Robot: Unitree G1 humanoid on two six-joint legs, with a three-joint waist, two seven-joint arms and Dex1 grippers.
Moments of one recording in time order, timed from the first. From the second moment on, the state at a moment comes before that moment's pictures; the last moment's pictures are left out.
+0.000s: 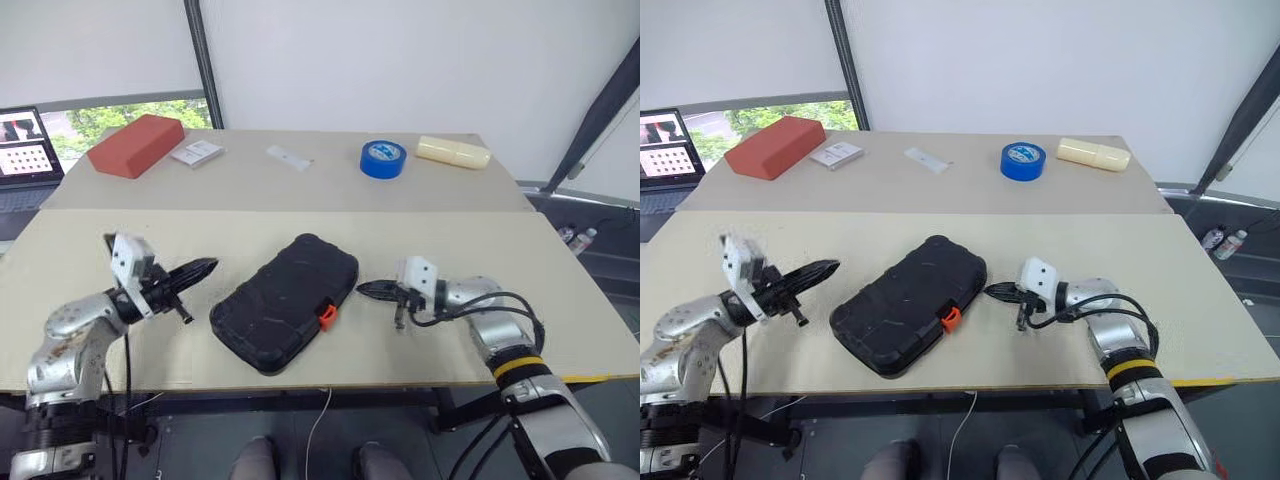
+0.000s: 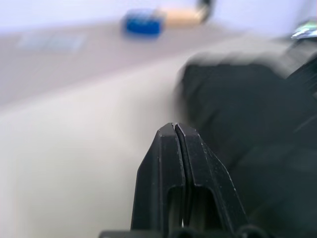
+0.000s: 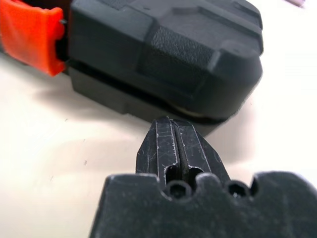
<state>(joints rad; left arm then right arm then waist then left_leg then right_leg) -0.28 0.68 0.26 -0.08 -0.59 0.38 -1.02 -0.57 -0.53 0.18 0.51 0.16 -0.27 1.14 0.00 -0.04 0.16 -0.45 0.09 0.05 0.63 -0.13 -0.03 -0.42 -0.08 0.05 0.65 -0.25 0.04</state>
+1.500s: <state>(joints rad) -0.38 0.61 -0.13 -0.15 -0.34 0.58 -0.86 -0.47 -0.37 0.30 0.22 0.14 0.12 1.11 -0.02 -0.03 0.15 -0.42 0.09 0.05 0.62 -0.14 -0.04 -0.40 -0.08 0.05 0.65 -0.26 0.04</state>
